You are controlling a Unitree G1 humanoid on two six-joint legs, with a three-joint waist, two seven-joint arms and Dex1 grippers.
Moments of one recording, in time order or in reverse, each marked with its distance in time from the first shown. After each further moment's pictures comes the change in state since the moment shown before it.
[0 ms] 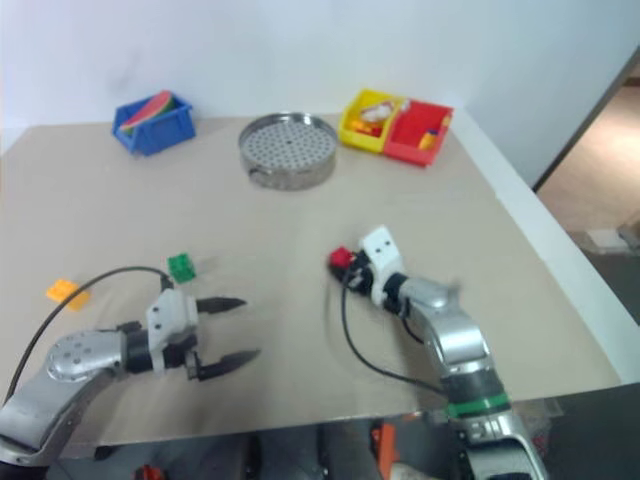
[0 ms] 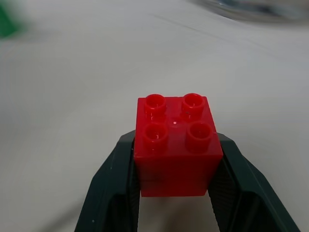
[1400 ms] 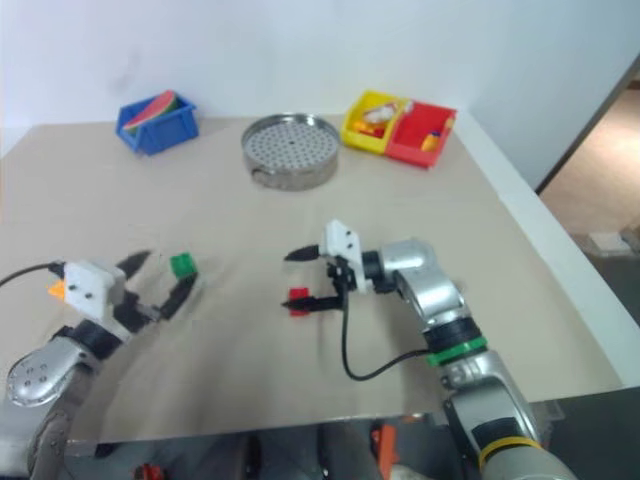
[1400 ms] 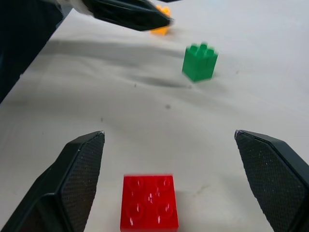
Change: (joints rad) left arm 0.055 -0.254 0.225 -0.090 0.090 0.026 0.535; right arm -0.148 0.056 0.036 0.208 -0.006 -0.237 0.405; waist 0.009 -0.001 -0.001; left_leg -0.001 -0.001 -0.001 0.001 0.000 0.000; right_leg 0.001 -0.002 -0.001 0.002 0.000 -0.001
